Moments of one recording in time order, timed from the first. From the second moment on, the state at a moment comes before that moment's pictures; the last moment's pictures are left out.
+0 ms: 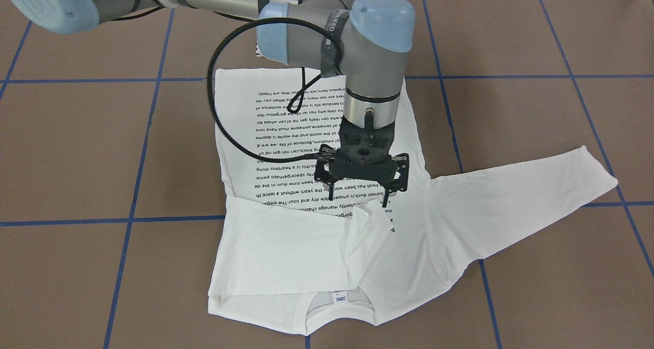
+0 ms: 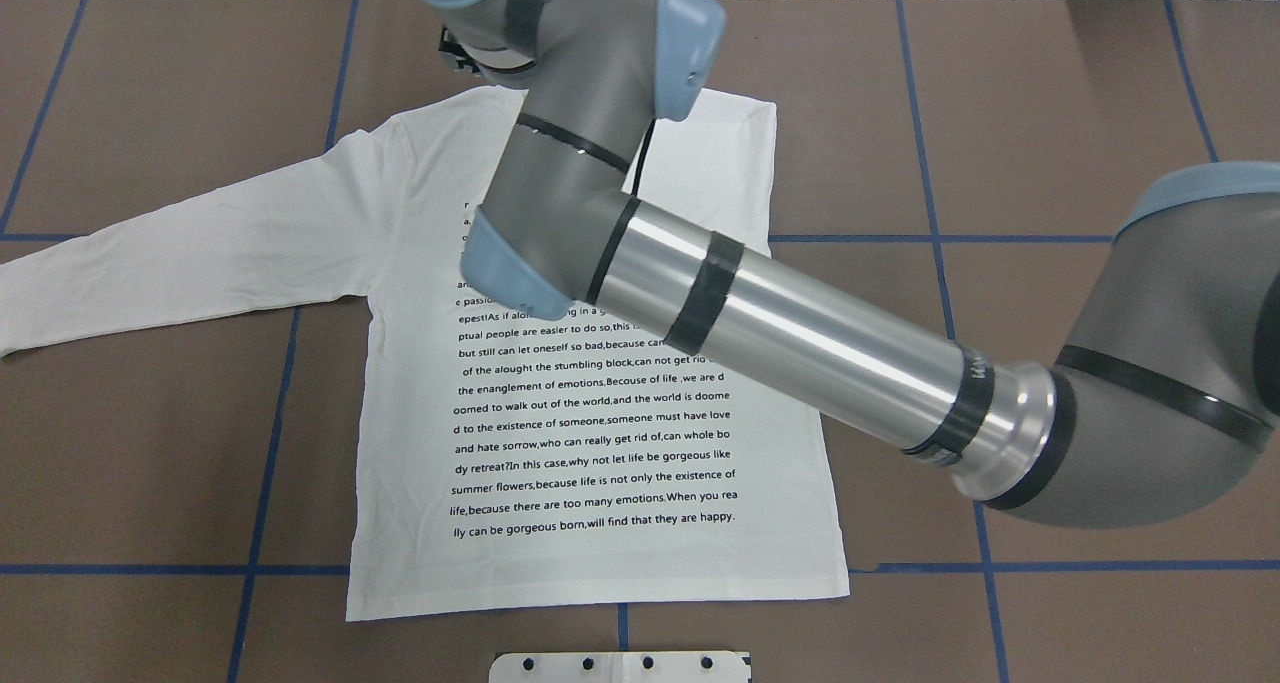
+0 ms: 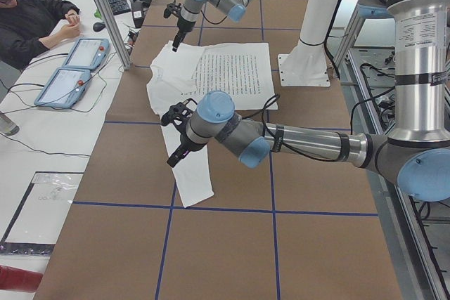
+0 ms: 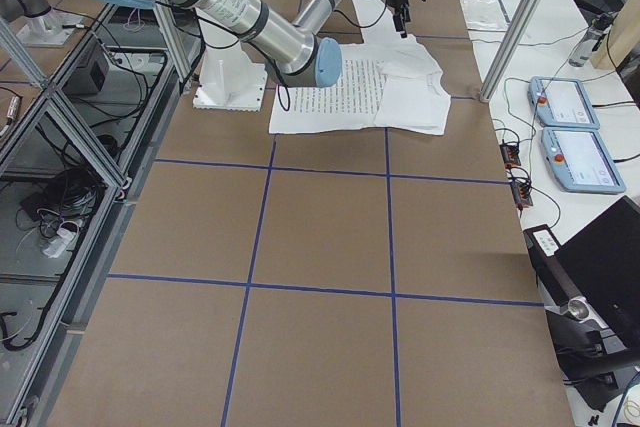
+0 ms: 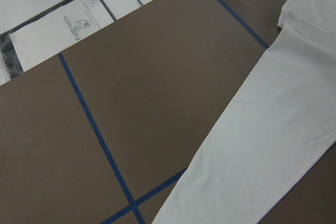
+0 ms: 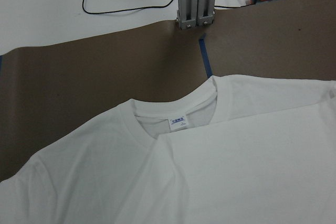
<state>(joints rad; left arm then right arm) -1.51 -1.46 -1.75 -2.21 -2.34 0.03 0.68 -0.37 1.22 -1.60 1.67 1.26</state>
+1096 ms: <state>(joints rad) -1.23 -1.45 -1.40 -2.70 -2.19 -0.25 1.33 -1.22 1.86 -1.69 2.28 0.20</state>
